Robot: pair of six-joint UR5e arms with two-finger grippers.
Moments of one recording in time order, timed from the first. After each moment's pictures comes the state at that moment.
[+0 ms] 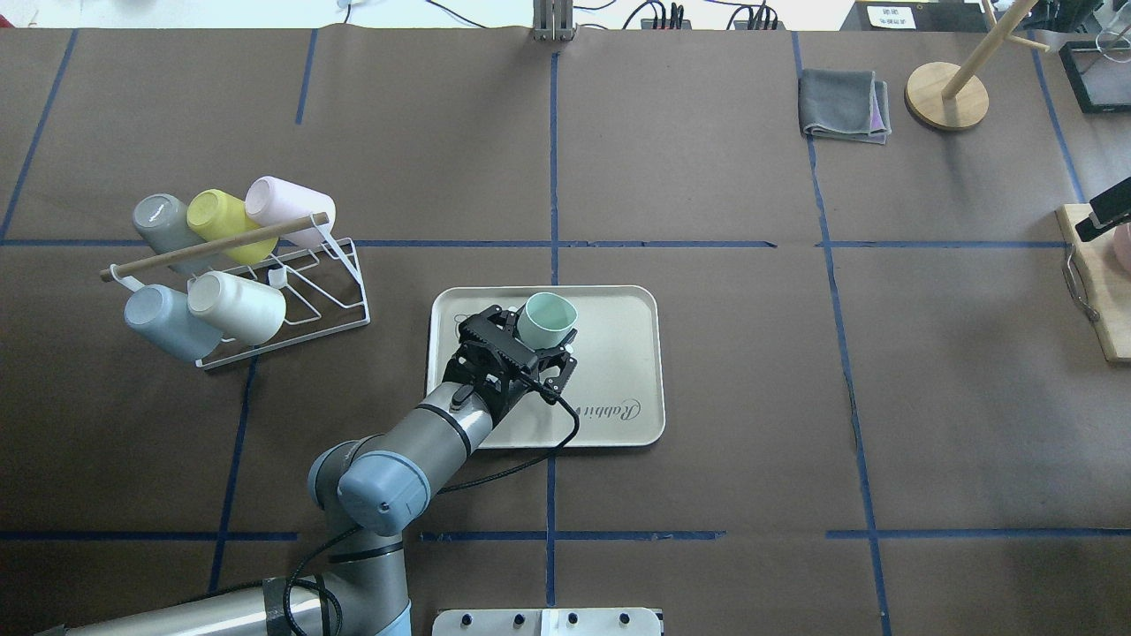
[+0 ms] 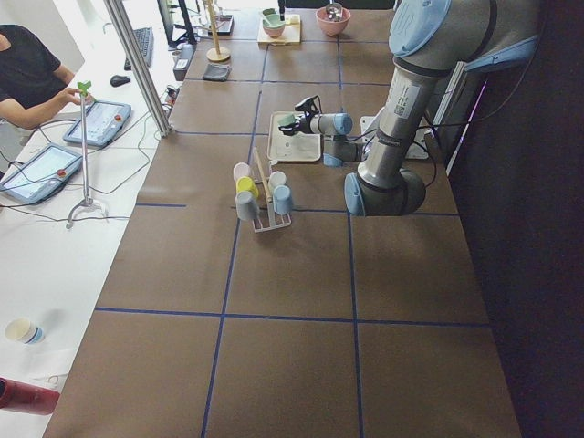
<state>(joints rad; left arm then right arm) -0.24 -2.20 -1.27 -2.87 -0.97 -0.54 1.33 -1.51 1.85 -1.68 2.39 0.22</state>
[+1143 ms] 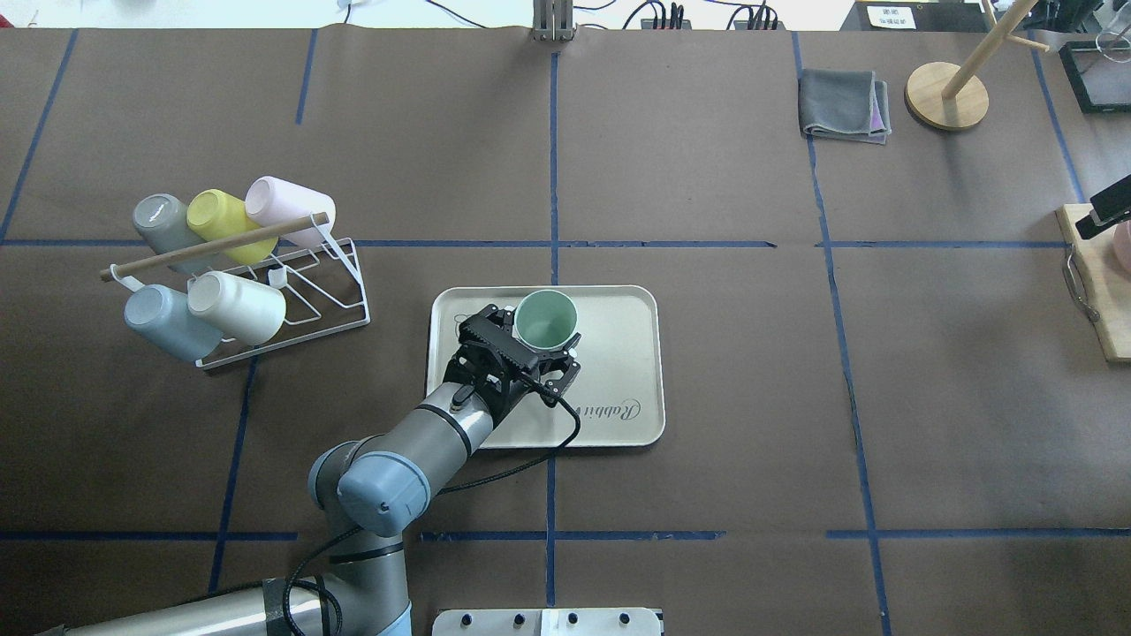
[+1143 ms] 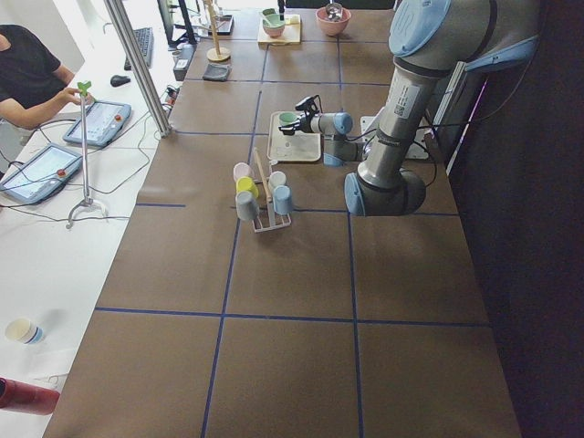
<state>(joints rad) -0.24 -2.20 -1.28 -2.87 -0.97 -0.54 1.33 -1.51 1.85 -1.68 2.39 0.22</state>
